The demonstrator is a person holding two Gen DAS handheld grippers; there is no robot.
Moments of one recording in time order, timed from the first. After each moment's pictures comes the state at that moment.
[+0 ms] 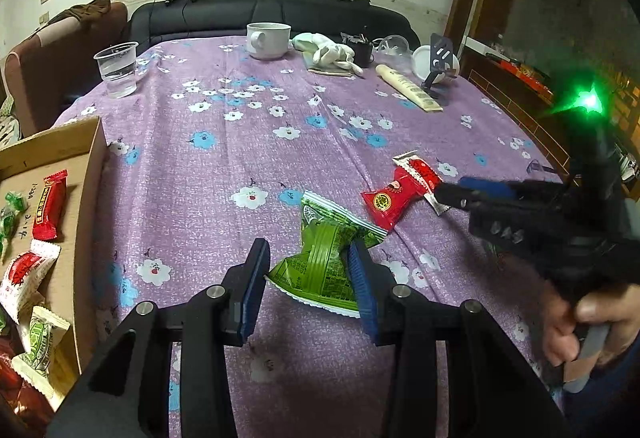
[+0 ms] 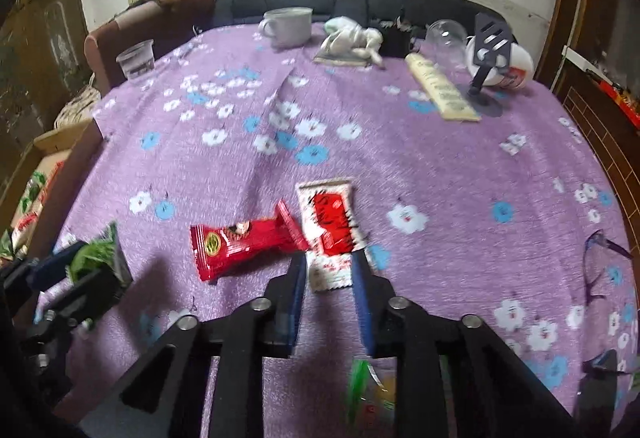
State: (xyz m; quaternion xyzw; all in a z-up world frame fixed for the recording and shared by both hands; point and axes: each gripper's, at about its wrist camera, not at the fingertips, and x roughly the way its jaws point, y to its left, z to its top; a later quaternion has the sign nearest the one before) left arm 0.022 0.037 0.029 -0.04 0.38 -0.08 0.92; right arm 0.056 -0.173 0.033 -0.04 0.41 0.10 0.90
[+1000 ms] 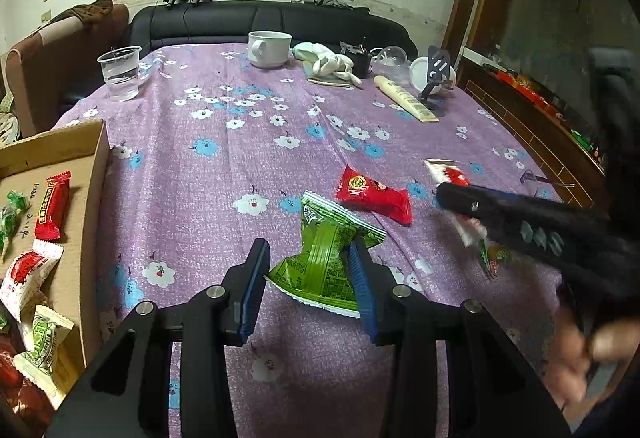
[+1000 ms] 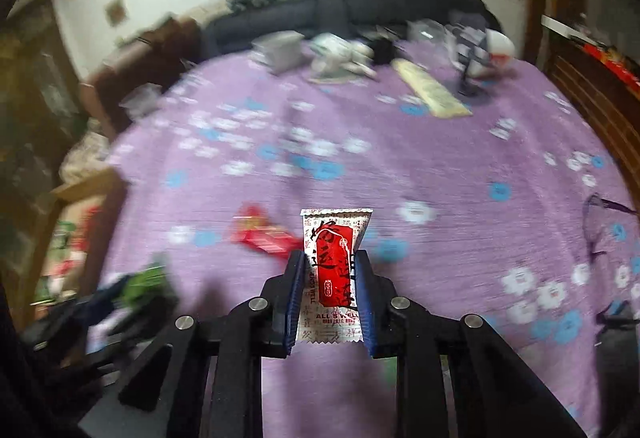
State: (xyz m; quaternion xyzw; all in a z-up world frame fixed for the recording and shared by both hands) left arm 0.015 0.043 0.034 -0.05 0.36 -0.09 0.93; right arm 0.021 -0.155 0.052 0.03 0.38 0.13 0.91
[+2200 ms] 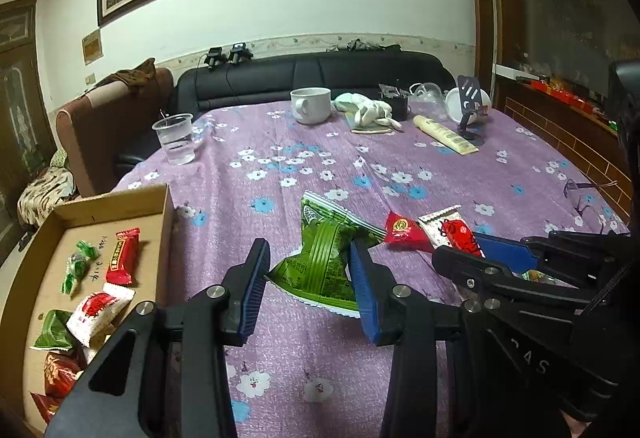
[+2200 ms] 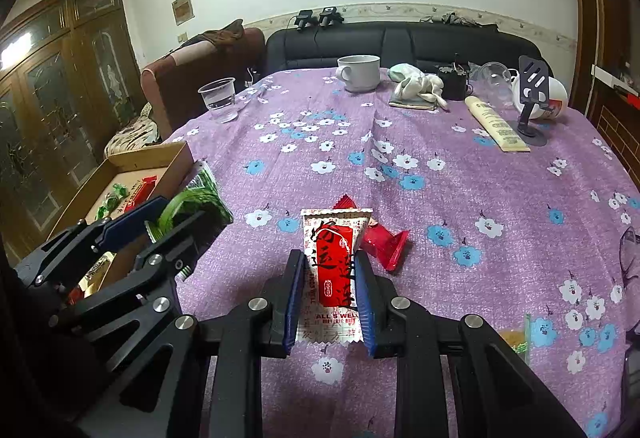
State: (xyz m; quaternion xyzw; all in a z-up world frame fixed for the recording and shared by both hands) left arm -0.001 0.033 0.052 0.03 0.27 0.01 0.96; right arm -0.001 -0.128 0.046 -0.02 0.34 0.19 0.92
